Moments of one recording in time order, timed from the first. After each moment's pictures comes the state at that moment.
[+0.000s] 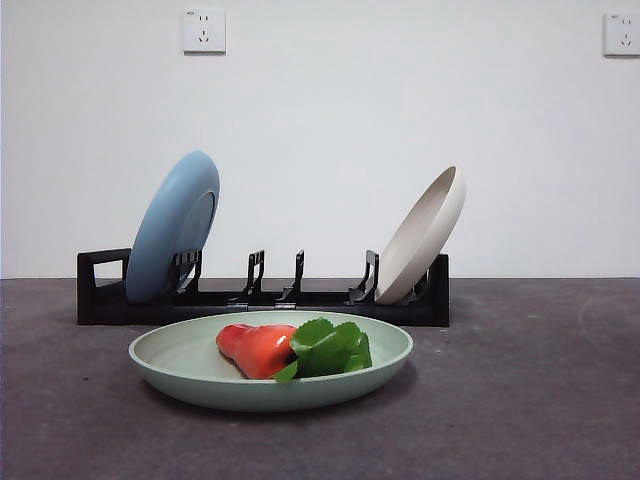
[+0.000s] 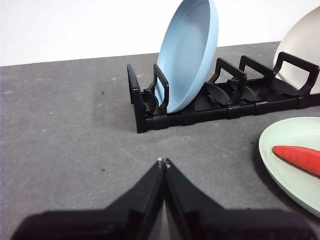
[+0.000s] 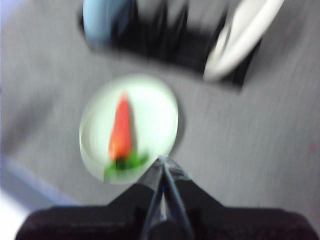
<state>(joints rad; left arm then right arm) -0.06 0.00 0.02 -0.17 0.10 0.03 0.55 0.75 1.07 -0.88 -0.05 0.17</state>
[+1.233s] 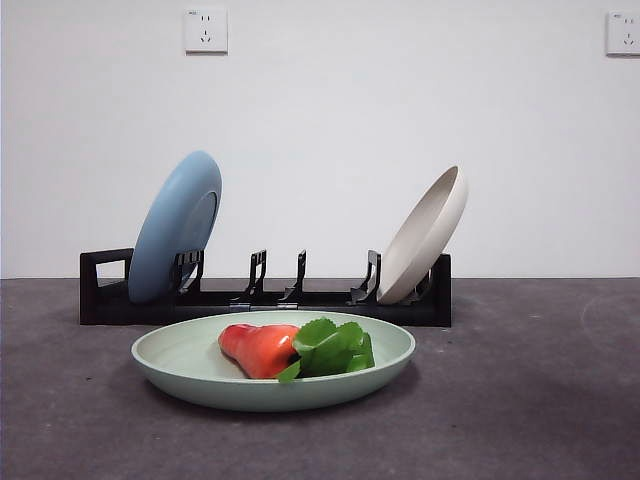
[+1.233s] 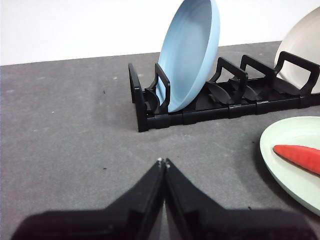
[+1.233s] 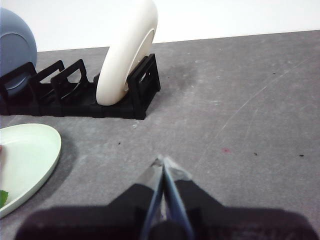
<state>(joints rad) -0.06 0.00 0.02 -0.17 0.10 0.03 0.01 0.00 0.04 -0.21 -0.26 0.05</state>
